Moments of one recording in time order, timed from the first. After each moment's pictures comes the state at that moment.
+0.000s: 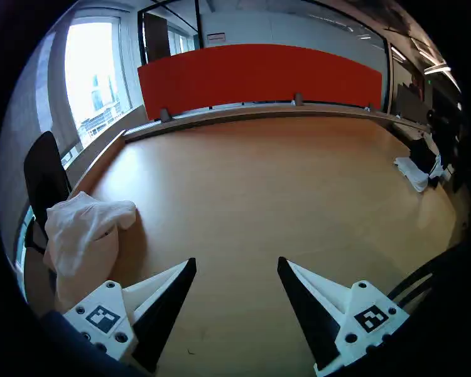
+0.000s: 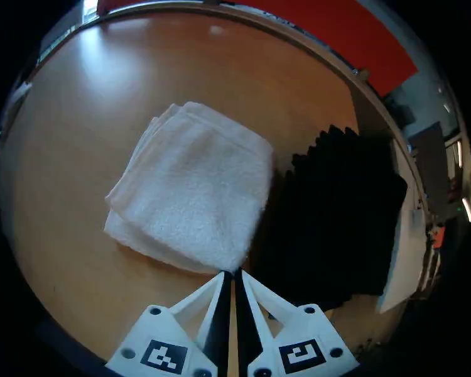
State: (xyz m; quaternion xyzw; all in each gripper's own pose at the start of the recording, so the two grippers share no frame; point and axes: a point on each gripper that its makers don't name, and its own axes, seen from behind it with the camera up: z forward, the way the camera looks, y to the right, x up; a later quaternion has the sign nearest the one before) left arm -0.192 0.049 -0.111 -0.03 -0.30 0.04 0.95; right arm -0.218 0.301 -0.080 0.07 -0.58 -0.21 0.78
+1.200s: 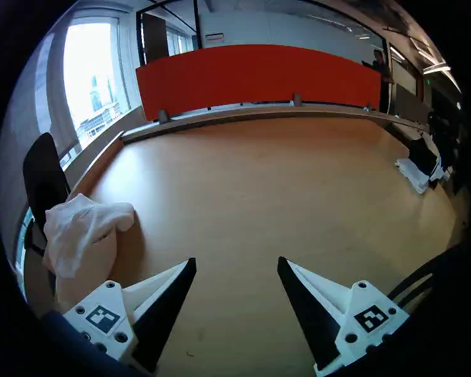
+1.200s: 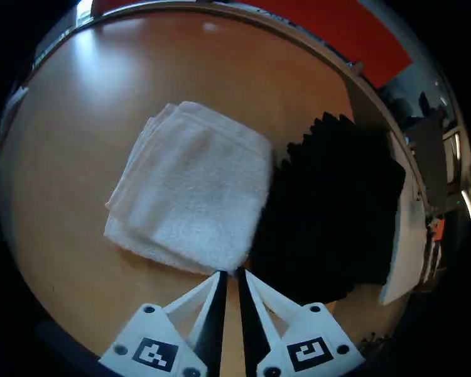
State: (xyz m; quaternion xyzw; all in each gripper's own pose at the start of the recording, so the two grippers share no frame) left arm -0.192 0.053 -0.105 -0.03 -0.30 0.04 0.95; right arm -0.218 0.303 -0.089 0.06 -0.59 -0.20 0.78
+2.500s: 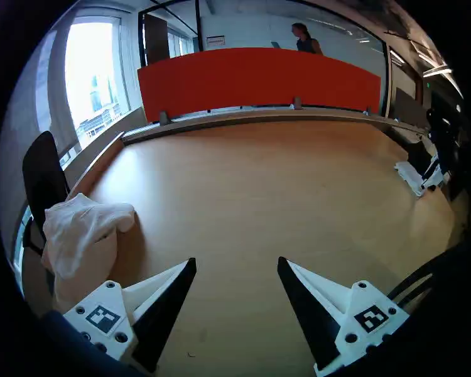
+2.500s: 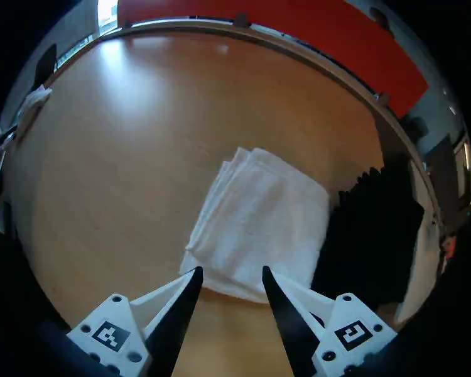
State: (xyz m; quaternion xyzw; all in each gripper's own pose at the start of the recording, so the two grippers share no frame) left arm -0.190 0.049 -0.107 -0.04 -0.29 0.04 0.95; right arm -0.214 0.210 -0.080 0.14 -0.54 -0.18 0.81
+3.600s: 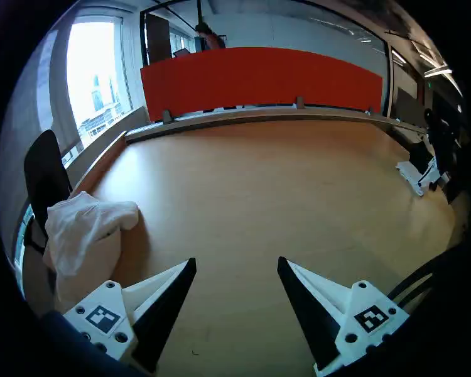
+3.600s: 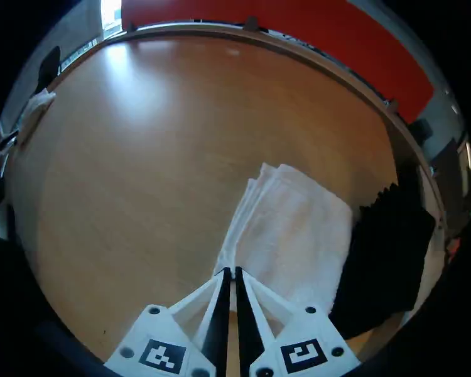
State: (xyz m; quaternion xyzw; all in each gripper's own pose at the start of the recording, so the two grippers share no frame) left arm -0.191 0.043 -0.110 -0.03 -0.30 0.04 0.95; right arm -0.223 0.179 -0.068 0.15 -0.53 -0.16 0.82
